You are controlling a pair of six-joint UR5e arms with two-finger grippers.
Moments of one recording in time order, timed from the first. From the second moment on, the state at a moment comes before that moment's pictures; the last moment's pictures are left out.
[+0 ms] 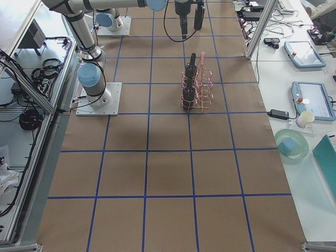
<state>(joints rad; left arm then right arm) -1.64 -1.56 -1.53 -1.53 1.58 -0.06 1.60 -1.58 1.54 -1.65 -1.56 0.02</state>
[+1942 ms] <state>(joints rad) -1.37 -1.90 -1.45 -1.28 1.52 0.21 1.60 -1.58 1.55 -1.65 -1.56 0.02</state>
